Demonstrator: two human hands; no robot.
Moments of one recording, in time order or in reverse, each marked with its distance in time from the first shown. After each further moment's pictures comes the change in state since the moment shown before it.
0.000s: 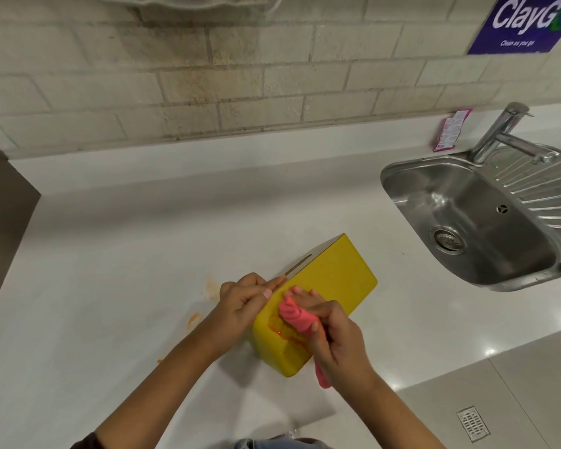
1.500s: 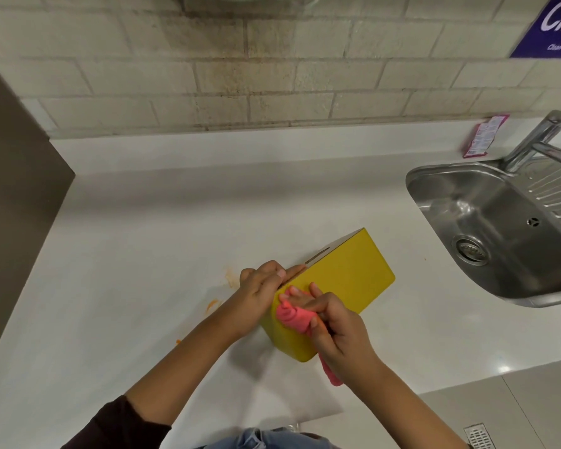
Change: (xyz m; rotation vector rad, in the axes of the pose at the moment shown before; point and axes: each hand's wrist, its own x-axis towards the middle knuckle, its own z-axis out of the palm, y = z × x) left_hand 0.004 -0.004 -0.002 0.000 0.037 -0.139; right_hand 0.008 -0.007 0.009 0.040 -0.242 0.003
